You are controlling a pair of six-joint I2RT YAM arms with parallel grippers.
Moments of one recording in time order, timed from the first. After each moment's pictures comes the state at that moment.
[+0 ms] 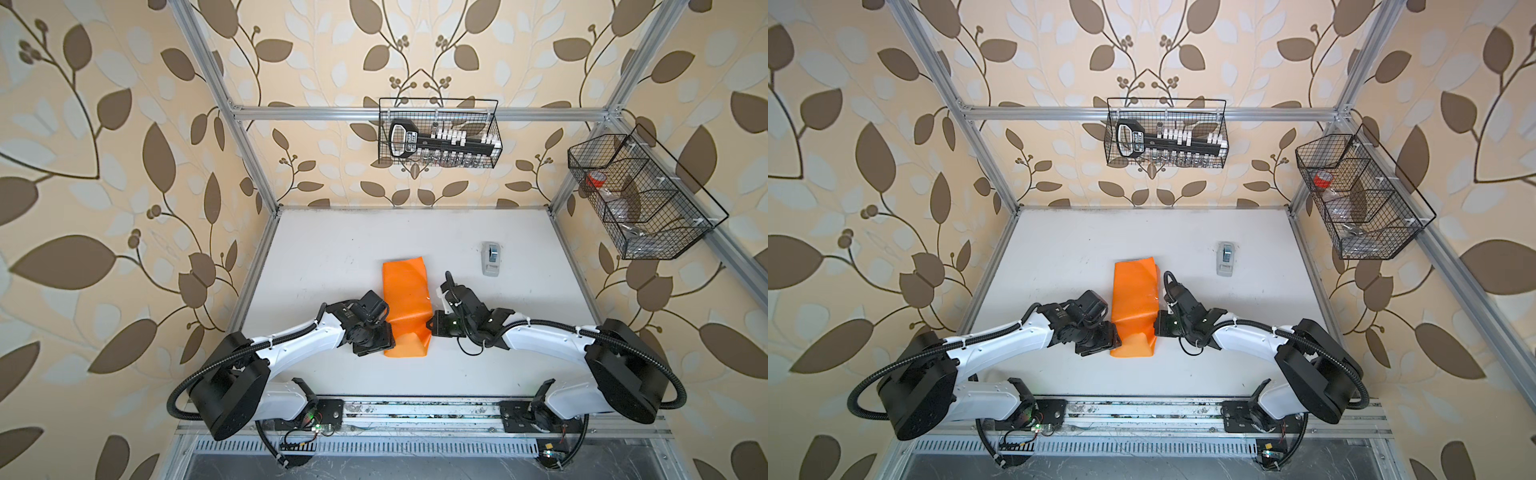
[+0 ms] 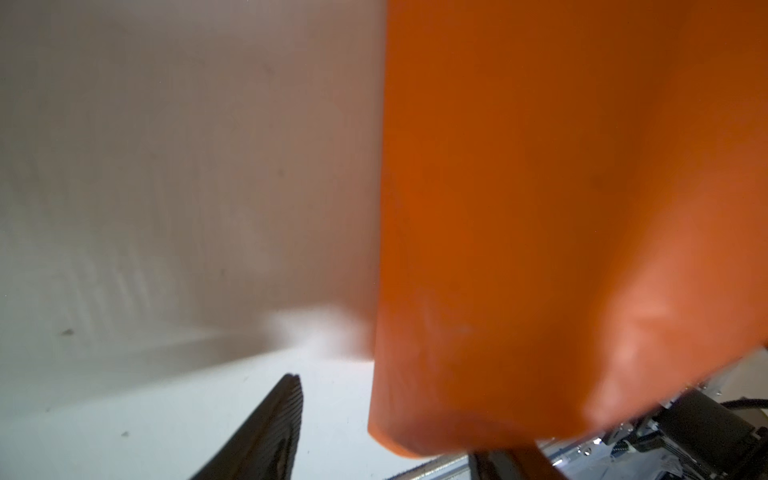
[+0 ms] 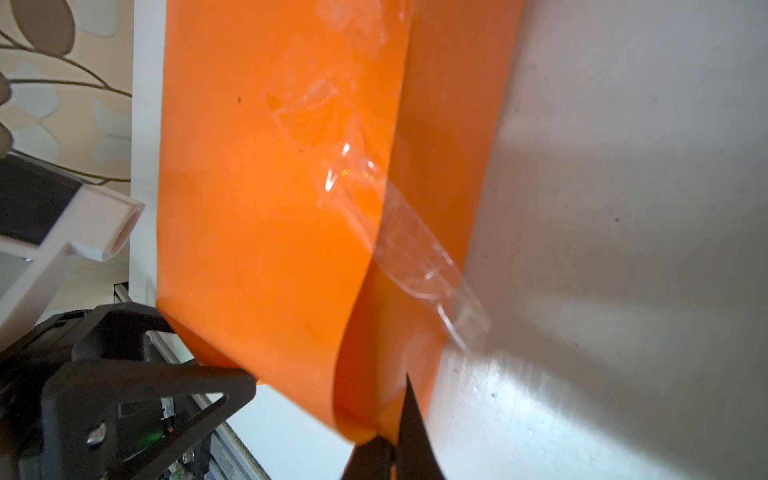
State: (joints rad) left arm -0.71 1.33 0.67 -0.55 0.23 -0.83; right arm 0.75 1.44 0.65 -0.07 -0.16 0.81
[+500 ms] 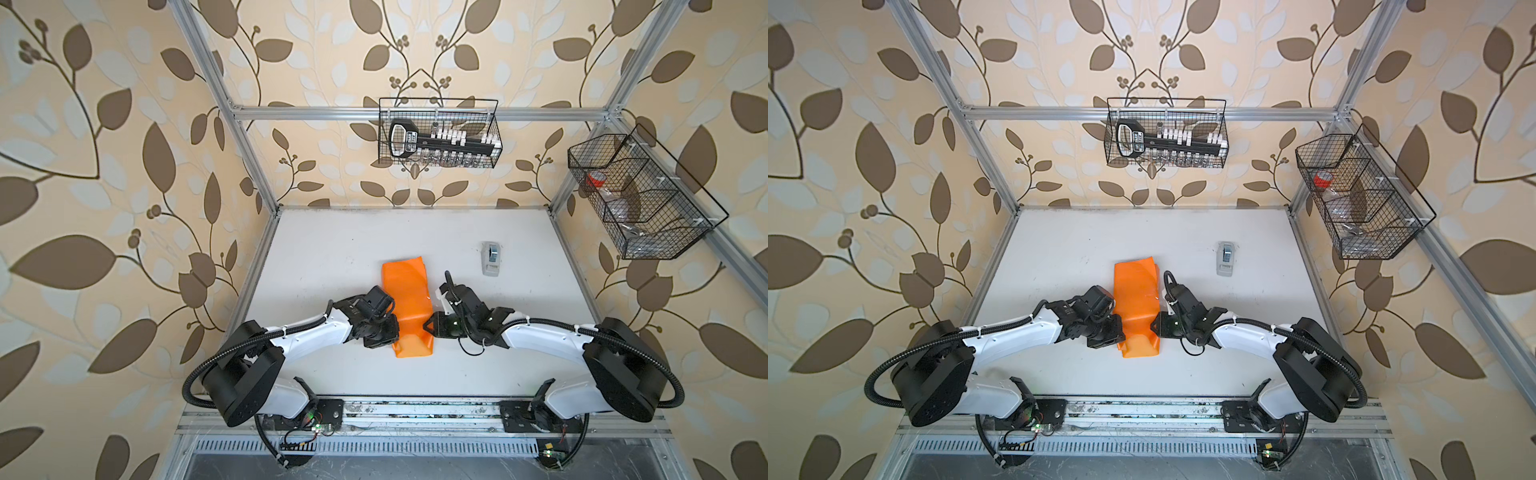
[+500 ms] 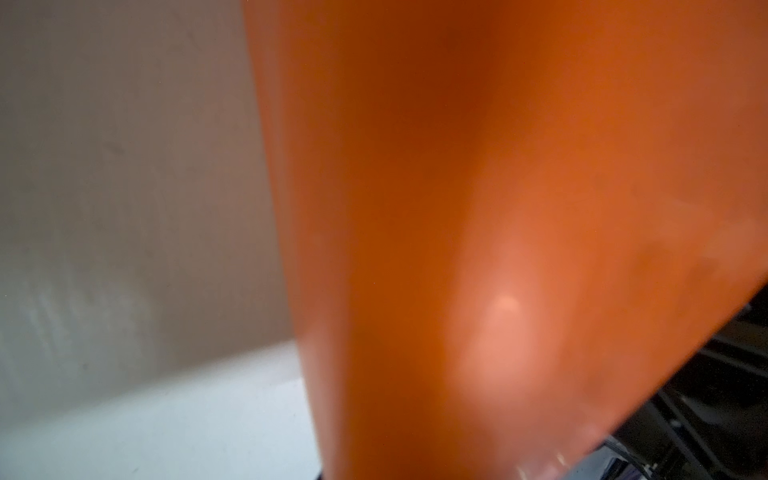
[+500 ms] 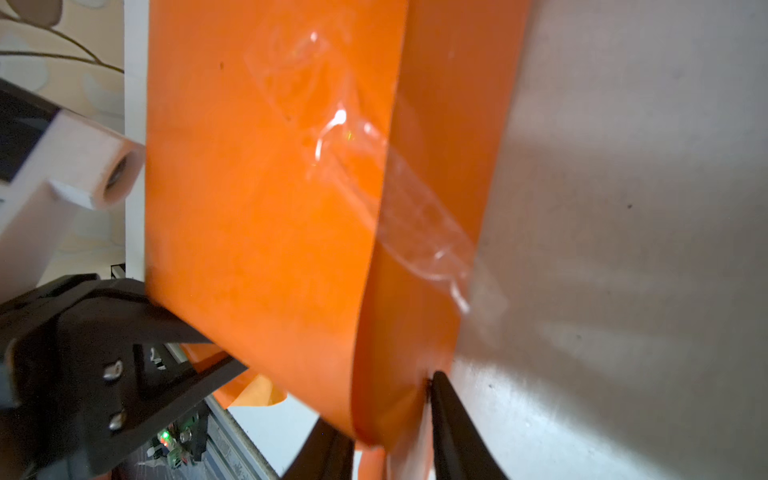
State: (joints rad) left arm -0.72 1.38 0.68 -0.38 0.29 -0.88; right arm 0.75 1.45 0.65 -0.09 -0.20 0.79
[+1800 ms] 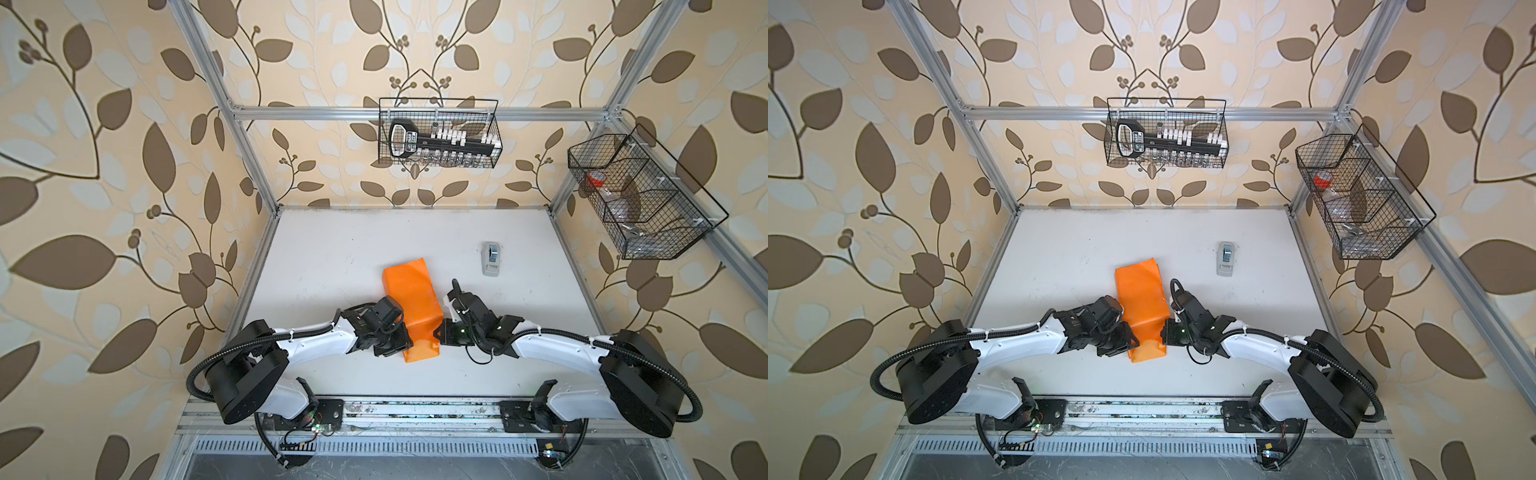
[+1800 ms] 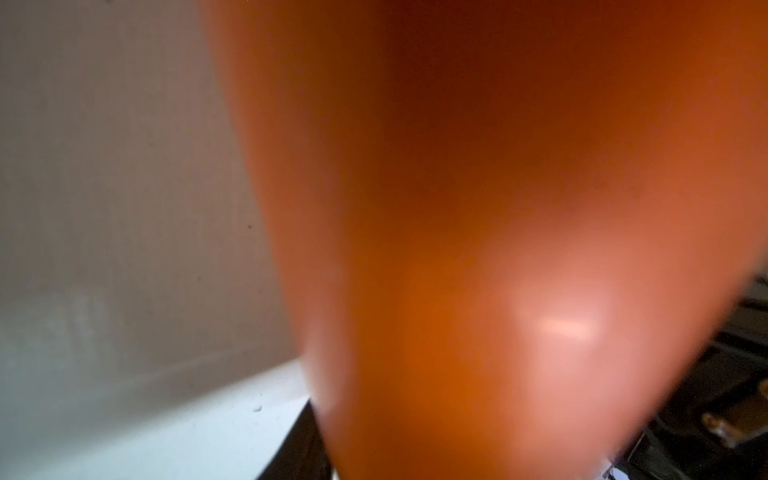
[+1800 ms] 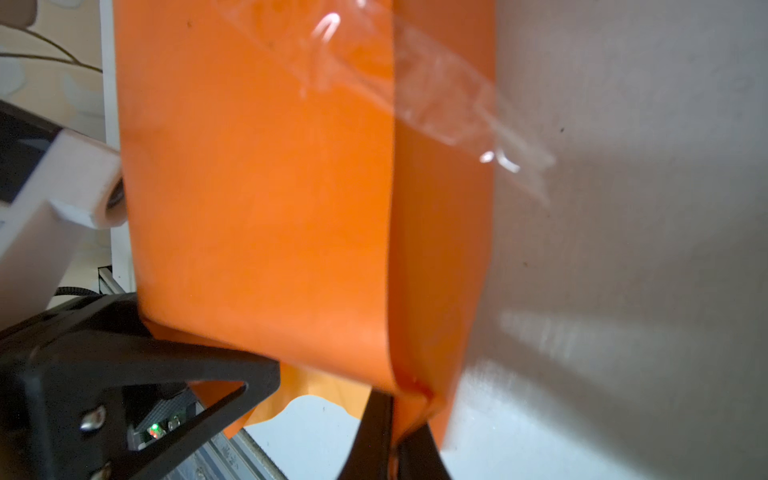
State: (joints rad) left arm -0.84 1.39 0.63 -0.25 0.29 -1.03; right arm 0.76 1.35 0.56 -0.11 -0.17 0.84
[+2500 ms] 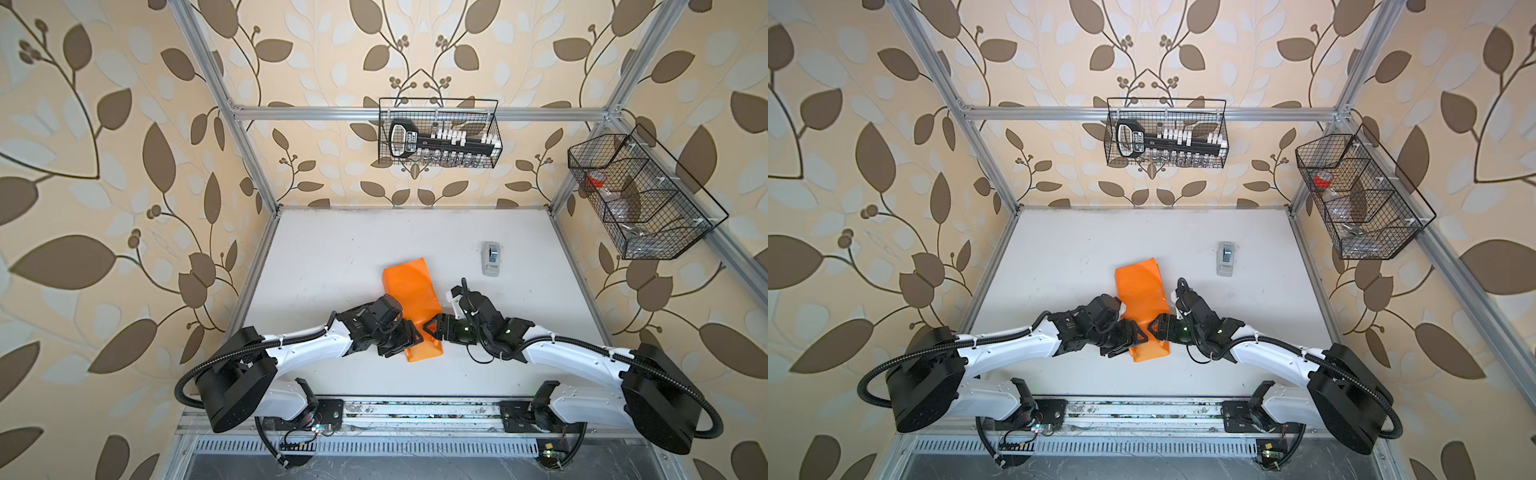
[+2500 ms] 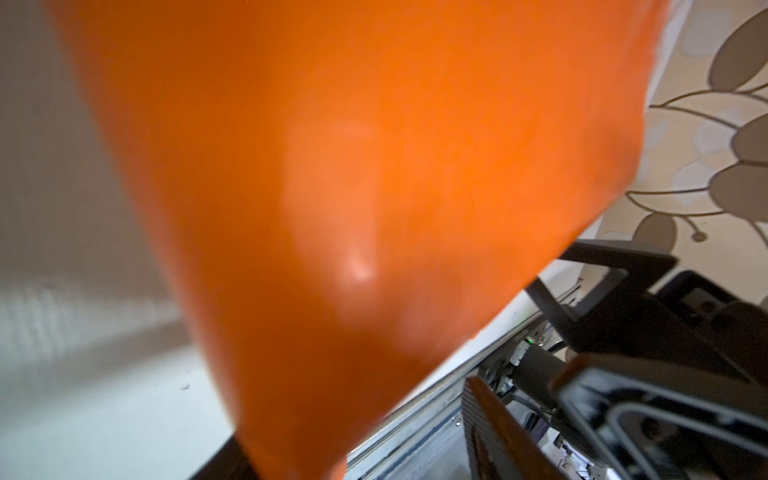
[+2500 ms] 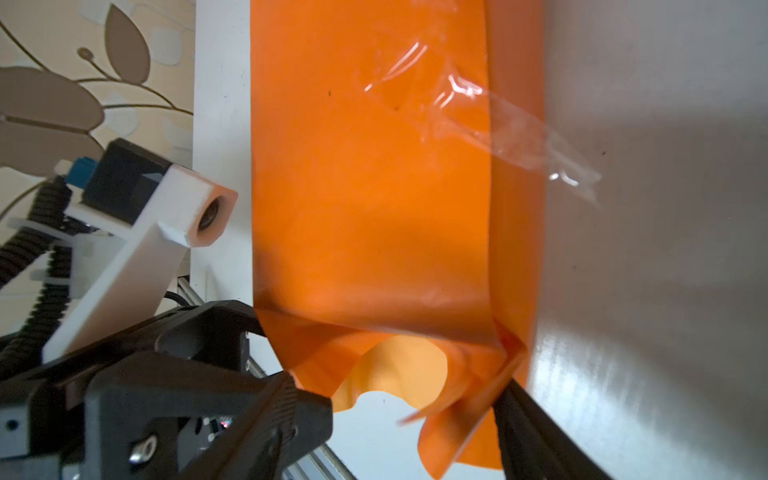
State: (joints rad) left arm -0.85 1.32 0.61 -0.17 0.32 -1.11; right arm 0.76 1.24 0.54 -0.06 -0.20 0.92
